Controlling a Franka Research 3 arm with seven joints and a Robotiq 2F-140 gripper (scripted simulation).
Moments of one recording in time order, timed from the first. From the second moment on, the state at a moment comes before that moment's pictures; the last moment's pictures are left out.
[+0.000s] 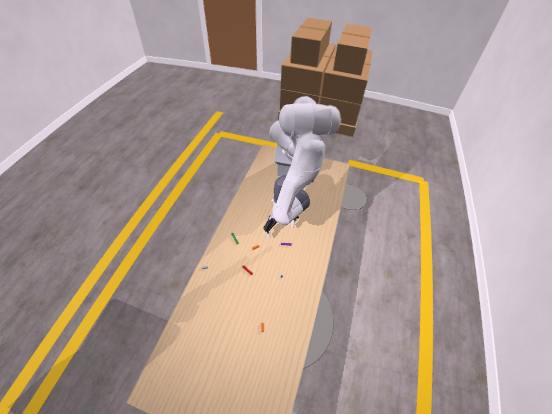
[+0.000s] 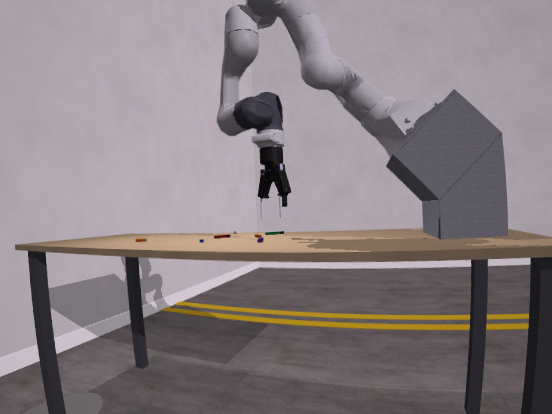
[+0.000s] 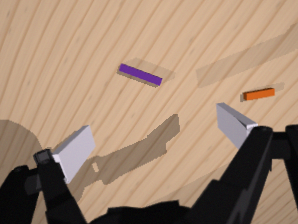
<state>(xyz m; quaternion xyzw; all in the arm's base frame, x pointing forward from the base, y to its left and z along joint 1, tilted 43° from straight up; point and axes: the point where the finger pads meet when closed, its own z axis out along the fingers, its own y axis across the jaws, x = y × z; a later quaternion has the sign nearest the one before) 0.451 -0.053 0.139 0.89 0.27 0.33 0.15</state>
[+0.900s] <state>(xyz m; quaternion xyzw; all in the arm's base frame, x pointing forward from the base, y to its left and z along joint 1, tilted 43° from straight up) 0.451 -0.053 0.139 0.89 0.27 0.33 0.15</state>
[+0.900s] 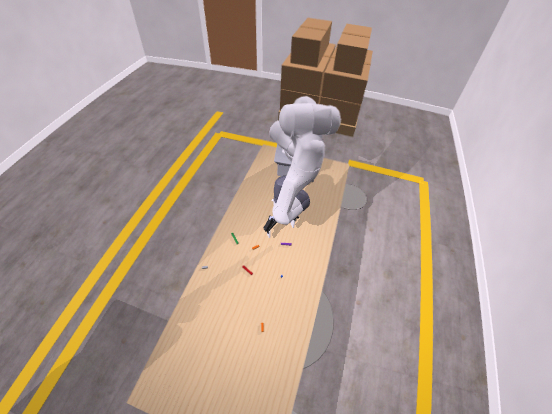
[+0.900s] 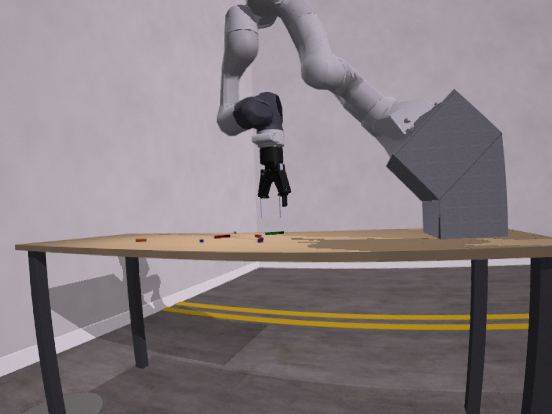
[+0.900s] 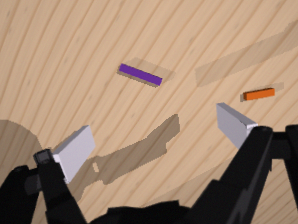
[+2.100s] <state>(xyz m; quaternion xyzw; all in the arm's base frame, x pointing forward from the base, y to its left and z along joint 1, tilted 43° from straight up) 0.451 -0.054 0.139 0.89 0.28 0.33 0.15</state>
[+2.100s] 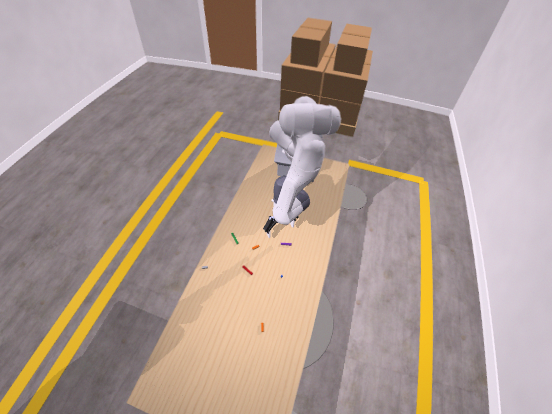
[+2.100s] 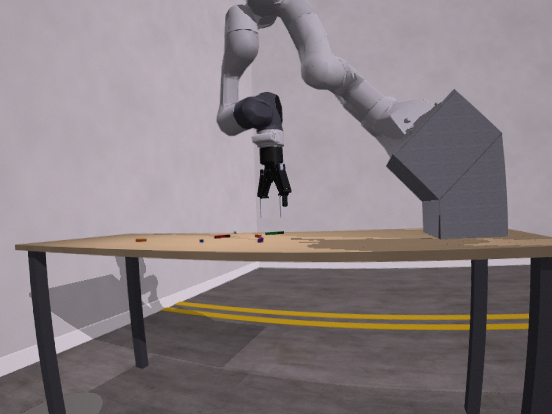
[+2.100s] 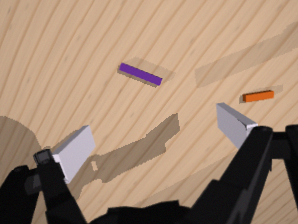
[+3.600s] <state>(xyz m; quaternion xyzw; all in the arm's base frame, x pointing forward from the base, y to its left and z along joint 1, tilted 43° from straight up) 0.471 -0.090 0.173 0.62 0.71 0.19 0.28</state>
